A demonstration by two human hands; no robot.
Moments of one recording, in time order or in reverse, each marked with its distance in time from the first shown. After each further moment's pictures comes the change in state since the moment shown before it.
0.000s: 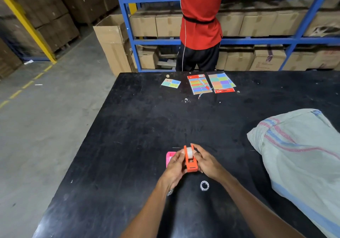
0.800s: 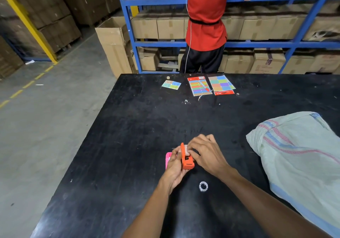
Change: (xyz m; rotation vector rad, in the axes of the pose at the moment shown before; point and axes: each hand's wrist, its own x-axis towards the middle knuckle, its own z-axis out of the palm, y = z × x) left_hand 0.002 0.005 0.008 -0.162 0.104 0.003; right_hand -0.006 -0.038 -0.022 -0.724 0.289 -0.595
